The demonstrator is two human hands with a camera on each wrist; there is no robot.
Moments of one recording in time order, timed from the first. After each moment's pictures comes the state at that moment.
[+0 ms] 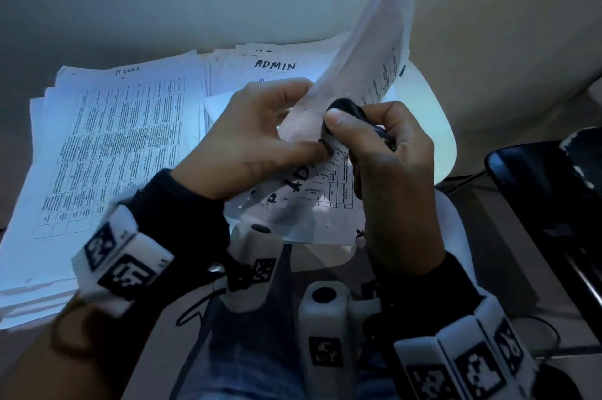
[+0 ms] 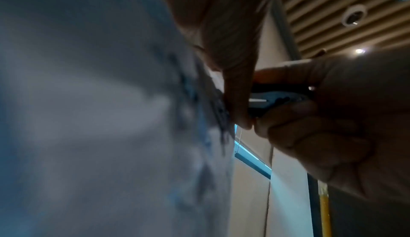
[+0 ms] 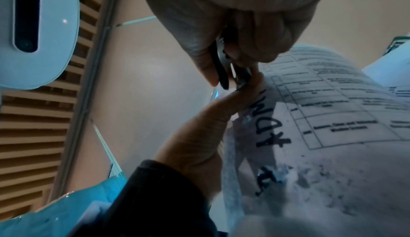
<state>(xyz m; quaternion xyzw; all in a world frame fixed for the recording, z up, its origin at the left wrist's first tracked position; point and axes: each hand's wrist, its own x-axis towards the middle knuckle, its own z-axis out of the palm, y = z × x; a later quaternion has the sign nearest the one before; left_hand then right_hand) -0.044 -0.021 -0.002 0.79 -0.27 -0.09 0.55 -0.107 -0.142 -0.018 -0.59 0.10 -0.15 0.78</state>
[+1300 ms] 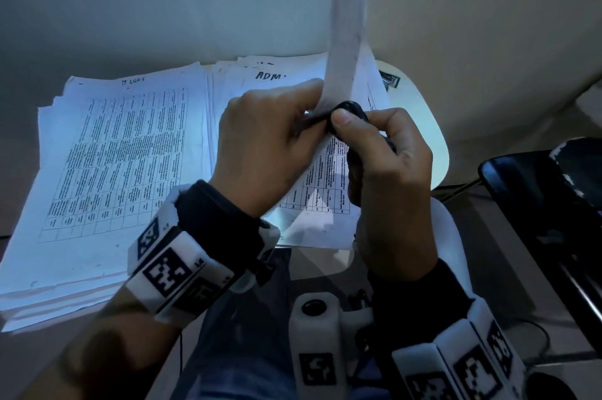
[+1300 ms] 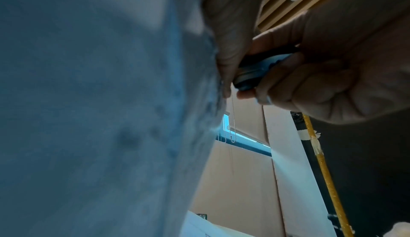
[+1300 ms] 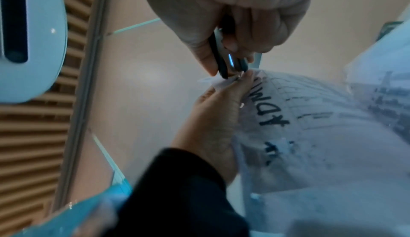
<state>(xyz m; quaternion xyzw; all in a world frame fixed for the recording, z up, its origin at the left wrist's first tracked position) -0.053 -0.038 0.000 0.87 -0.28 0.22 0.33 -0.109 -0.138 -0.016 -0.60 0.11 -0.20 0.77</state>
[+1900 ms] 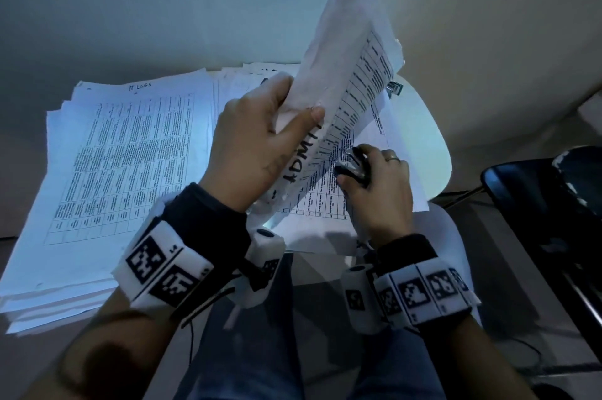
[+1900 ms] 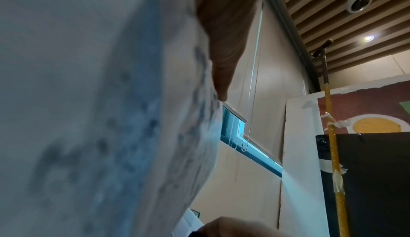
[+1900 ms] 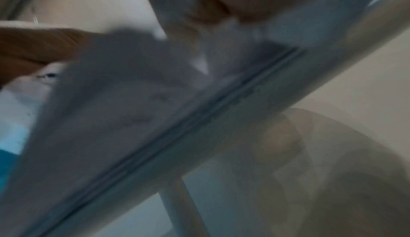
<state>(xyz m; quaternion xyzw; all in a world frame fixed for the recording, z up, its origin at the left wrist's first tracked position) -0.041 -0.029 -0.005 0.86 -0.20 0.13 0.45 -0.067 -0.178 -0.102 -0.91 0.14 -0.13 0.36</state>
